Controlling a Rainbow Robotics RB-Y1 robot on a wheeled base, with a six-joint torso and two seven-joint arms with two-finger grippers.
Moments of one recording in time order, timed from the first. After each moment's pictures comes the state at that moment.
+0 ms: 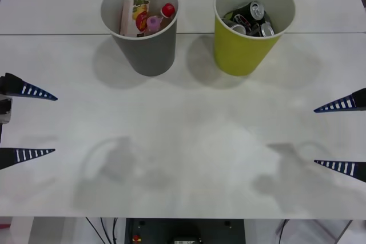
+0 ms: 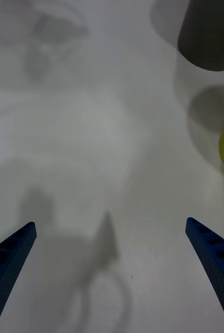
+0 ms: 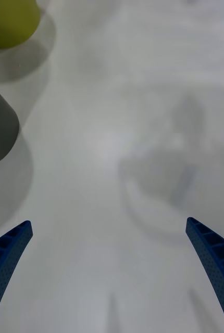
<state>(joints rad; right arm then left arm) 0.26 -1.13 -0.26 -2.01 1.31 -1.13 -0.09 0.07 0.99 0.35 -1.97 -1.49 -1.42 0.12</state>
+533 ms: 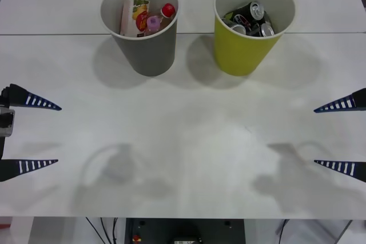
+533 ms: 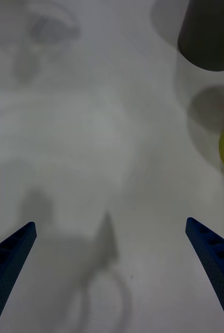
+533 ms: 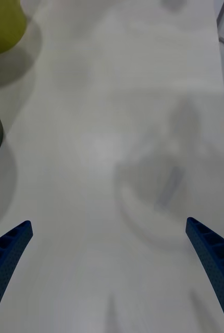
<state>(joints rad) 0.26 -1.13 -0.26 -2.01 1.31 -1.13 -0.09 0.13 0.96 0.36 -2.00 -1.47 -1.42 0.10</state>
